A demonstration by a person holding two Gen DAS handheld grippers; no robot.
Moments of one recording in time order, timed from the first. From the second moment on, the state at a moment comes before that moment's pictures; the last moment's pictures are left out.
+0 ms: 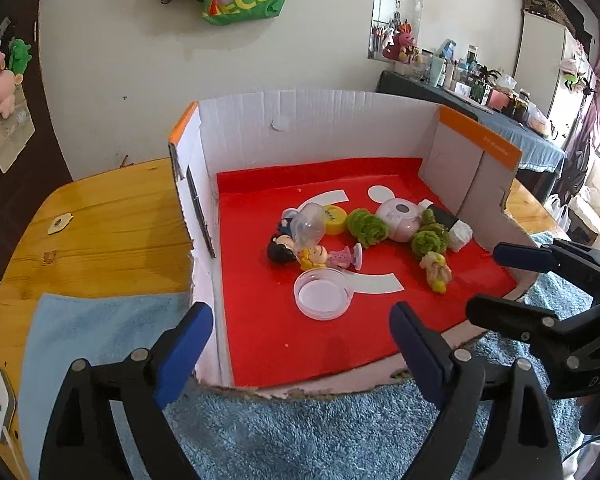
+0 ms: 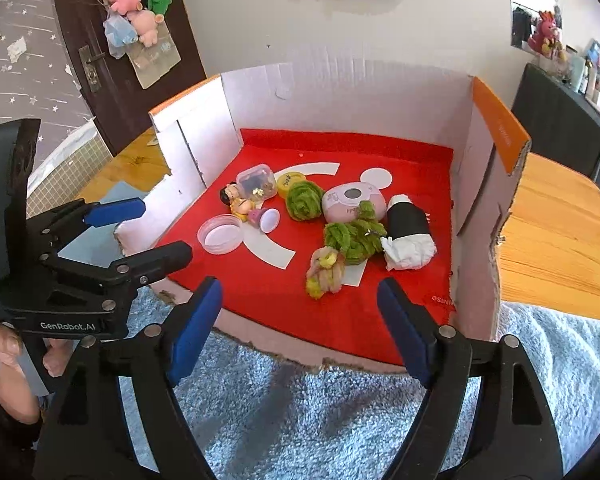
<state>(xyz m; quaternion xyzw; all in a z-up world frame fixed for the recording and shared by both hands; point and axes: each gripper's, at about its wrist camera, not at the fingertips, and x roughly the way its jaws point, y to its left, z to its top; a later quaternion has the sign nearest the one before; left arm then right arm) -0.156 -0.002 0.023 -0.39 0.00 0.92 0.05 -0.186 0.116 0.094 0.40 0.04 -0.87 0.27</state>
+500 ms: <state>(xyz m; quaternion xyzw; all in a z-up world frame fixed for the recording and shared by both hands) -0.128 -0.010 0.032 -0.37 0.00 0.93 0.02 -0.154 0.130 0.107 0.37 0.03 -0.89 0.26</state>
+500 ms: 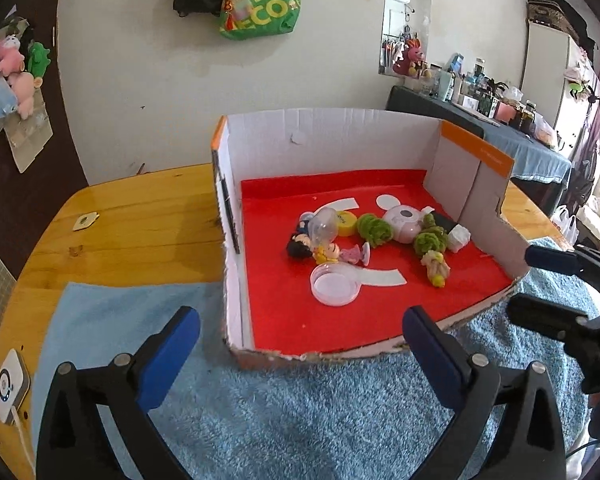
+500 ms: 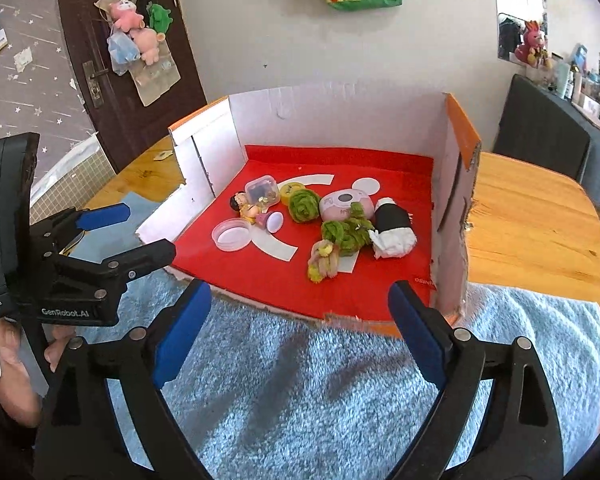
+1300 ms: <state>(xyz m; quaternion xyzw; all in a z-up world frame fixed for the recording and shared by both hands) -0.090 -0.018 0.009 -0.38 -0.03 0.92 0.00 -0.123 0.151 0.072 0.39 0.00 -0.90 0.21</state>
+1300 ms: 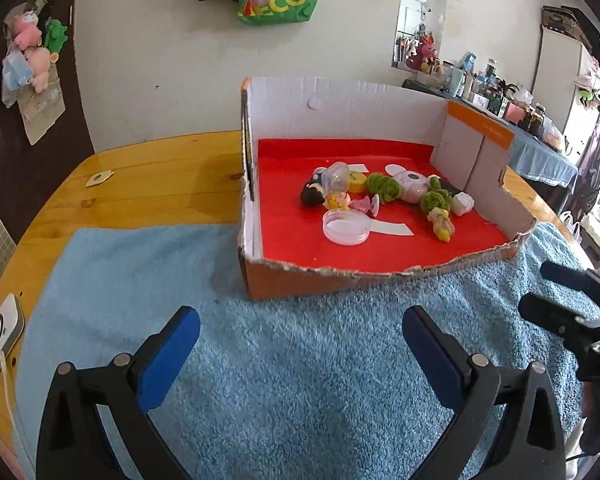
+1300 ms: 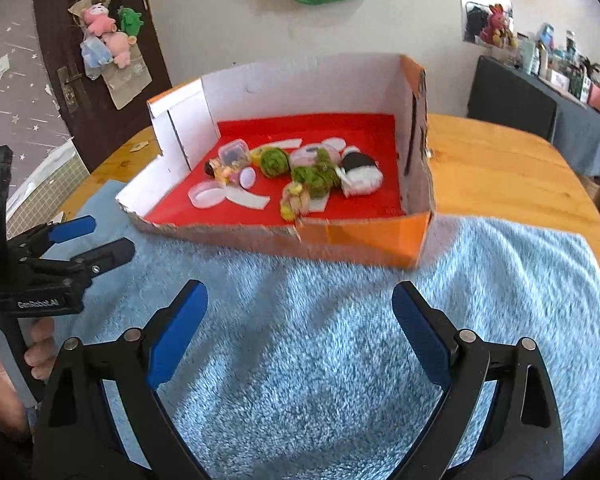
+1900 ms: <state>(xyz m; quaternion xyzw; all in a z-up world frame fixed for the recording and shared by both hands) -0.074 -0.022 -0.011 -0.40 -0.05 0.92 0.00 -0.110 0.160 0.052 0.40 -0.02 -0.90 0.18</state>
